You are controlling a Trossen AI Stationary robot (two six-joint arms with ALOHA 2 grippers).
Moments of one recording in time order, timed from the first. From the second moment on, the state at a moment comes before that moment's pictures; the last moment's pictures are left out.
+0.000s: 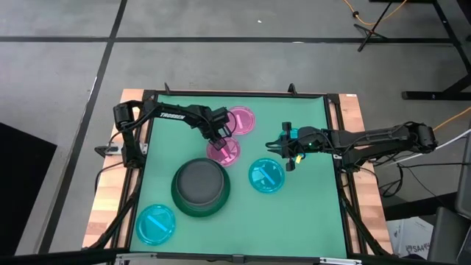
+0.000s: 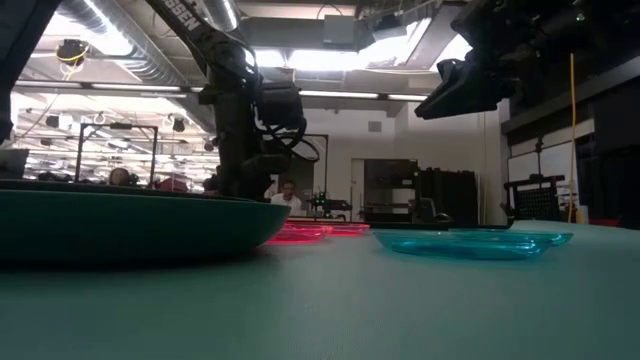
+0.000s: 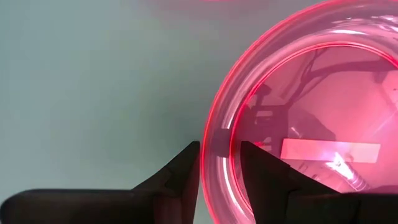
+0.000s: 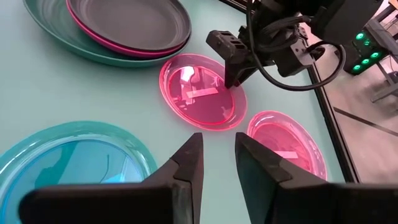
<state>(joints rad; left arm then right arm) 0.38 1.85 1.11 -0.59 0.02 -0.36 -0.03 1.07 0.57 0.00 0.06 -0.42</state>
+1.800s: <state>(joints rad) 0.48 1.73 1.11 -0.56 0.19 -0.34 -0.03 1.07 0.57 0.00 0.06 -0.42</state>
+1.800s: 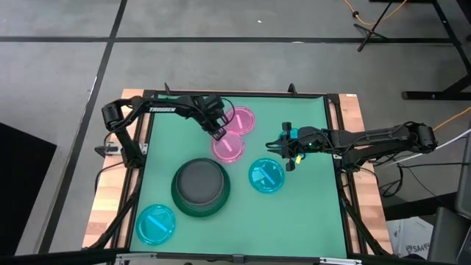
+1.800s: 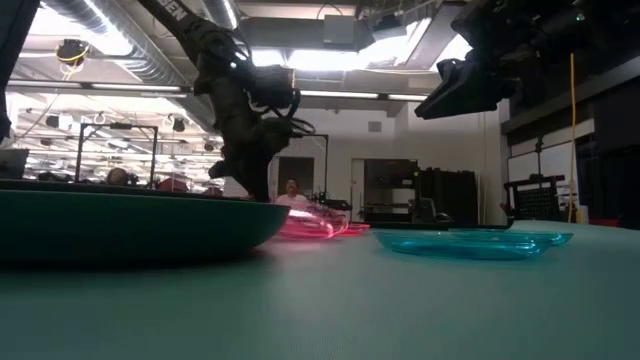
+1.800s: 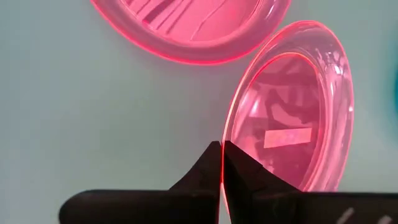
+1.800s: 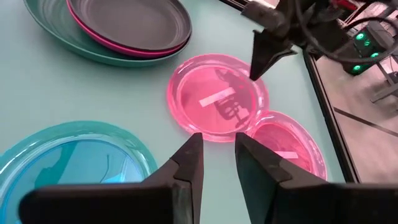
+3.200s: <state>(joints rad) 0.10 1.31 1.11 -1.07 0.20 -0.39 -0.03 1.07 0.57 0.00 0.06 -0.42</state>
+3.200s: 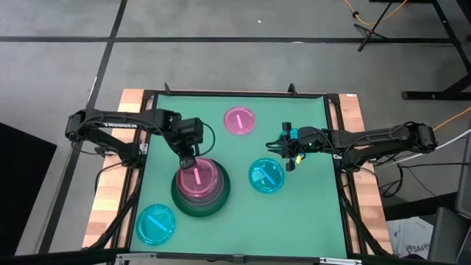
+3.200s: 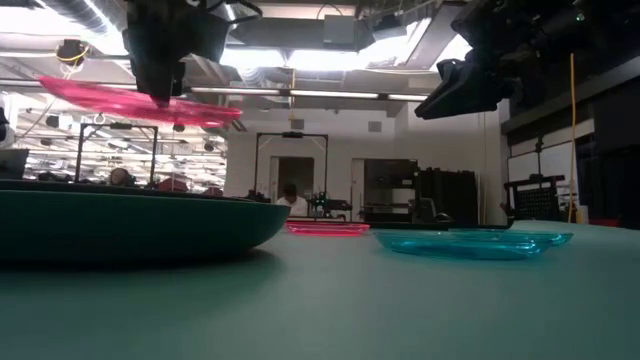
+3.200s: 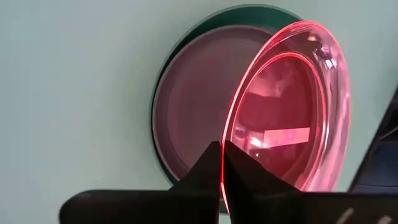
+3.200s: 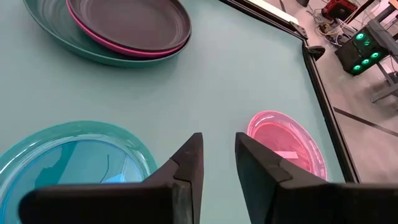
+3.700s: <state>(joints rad) 0.04 1.40 1.11 -1.03 0.09 -0.44 -0.03 1.07 0.57 -0.01 0.06 -0.42</state>
